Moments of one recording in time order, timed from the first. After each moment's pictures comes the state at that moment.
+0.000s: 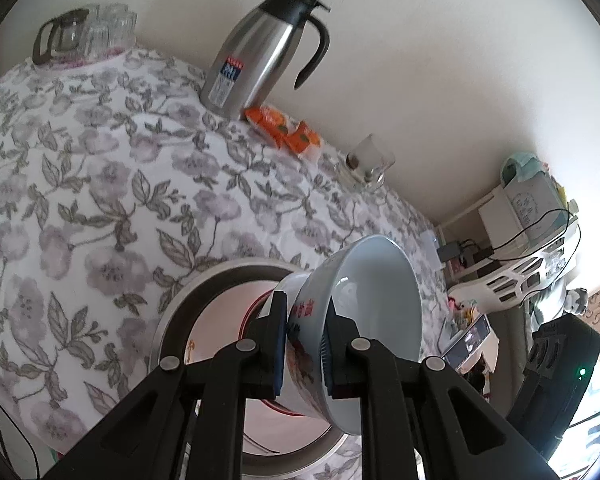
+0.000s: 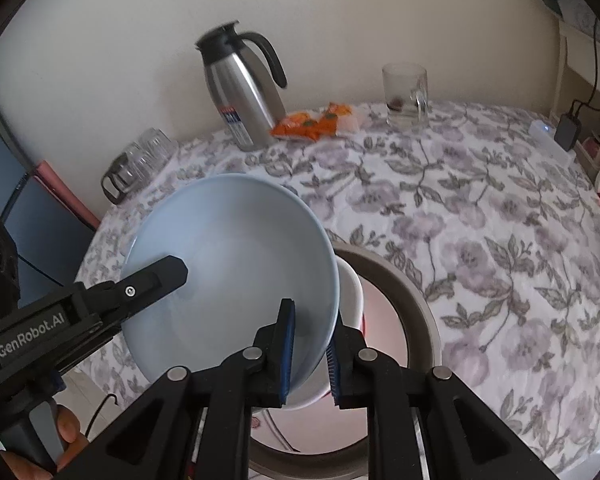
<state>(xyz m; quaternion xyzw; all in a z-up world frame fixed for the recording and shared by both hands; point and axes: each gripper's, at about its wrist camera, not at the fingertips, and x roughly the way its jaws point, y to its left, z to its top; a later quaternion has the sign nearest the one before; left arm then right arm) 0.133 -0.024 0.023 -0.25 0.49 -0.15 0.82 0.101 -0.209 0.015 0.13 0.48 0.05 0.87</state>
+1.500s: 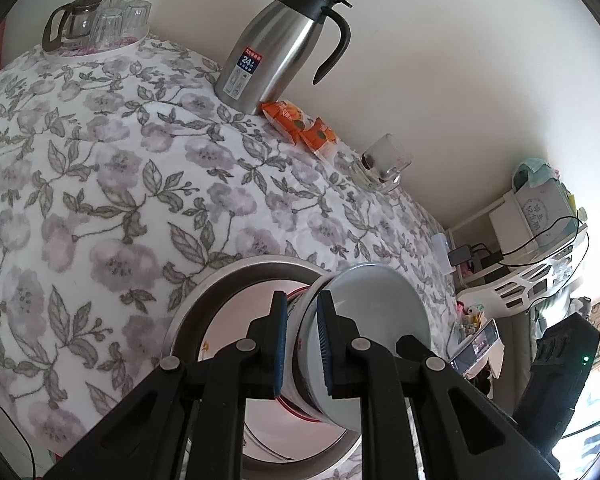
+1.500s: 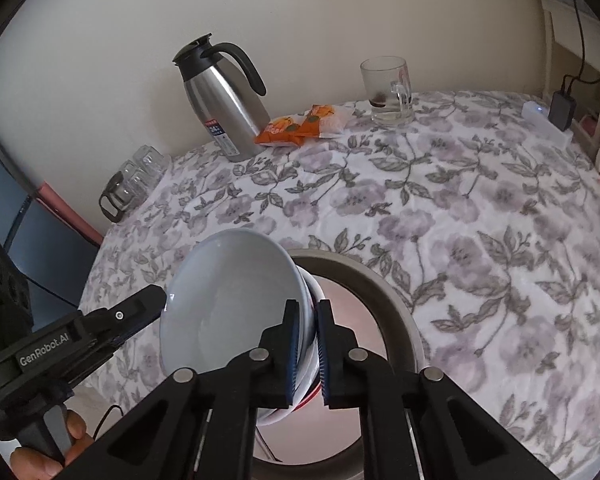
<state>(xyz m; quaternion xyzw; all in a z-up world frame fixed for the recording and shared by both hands) 0.136 -0.016 0.012 -0.26 0.49 -0.14 0.82 0.106 -0.239 0.006 0.17 0.47 0.05 0.87</state>
